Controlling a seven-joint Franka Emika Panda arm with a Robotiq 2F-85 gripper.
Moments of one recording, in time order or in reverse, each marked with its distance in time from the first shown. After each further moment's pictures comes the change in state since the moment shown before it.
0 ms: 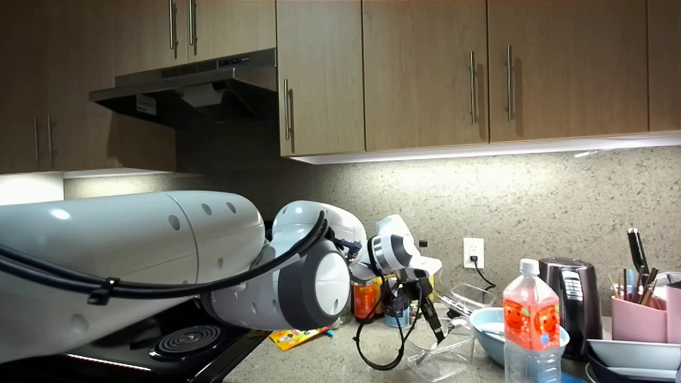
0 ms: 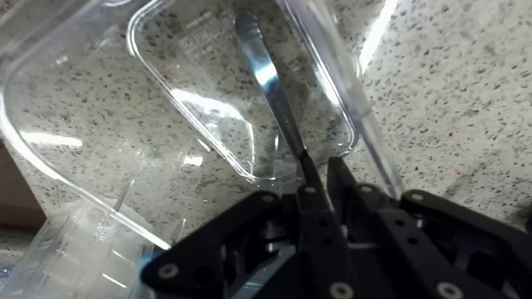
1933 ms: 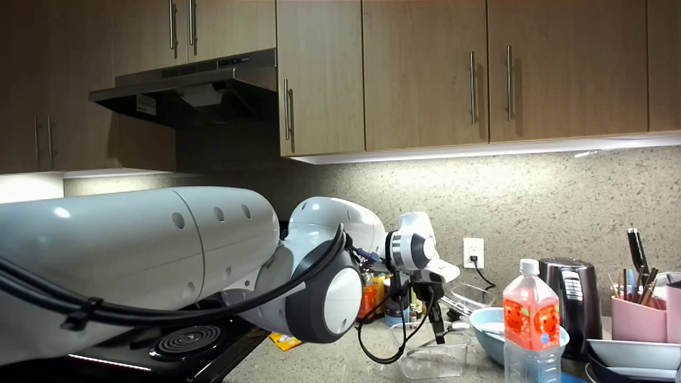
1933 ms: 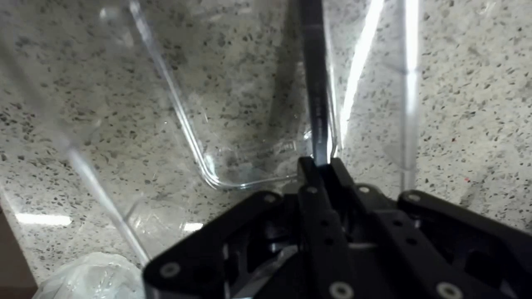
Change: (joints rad) arm -0.102 -0.015 0.171 0.001 0.067 -0.021 -0.046
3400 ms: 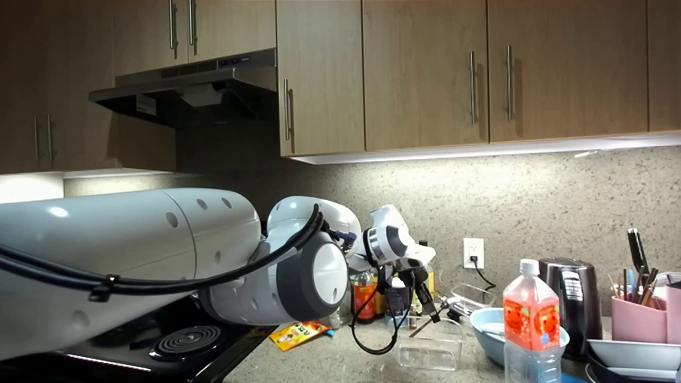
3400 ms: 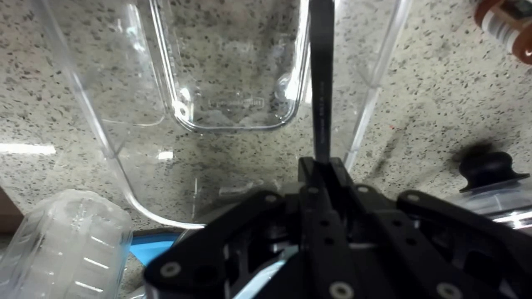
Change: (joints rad) arm 0.126 0.001 -0.226 0.026 -0.017 0.075 0.133
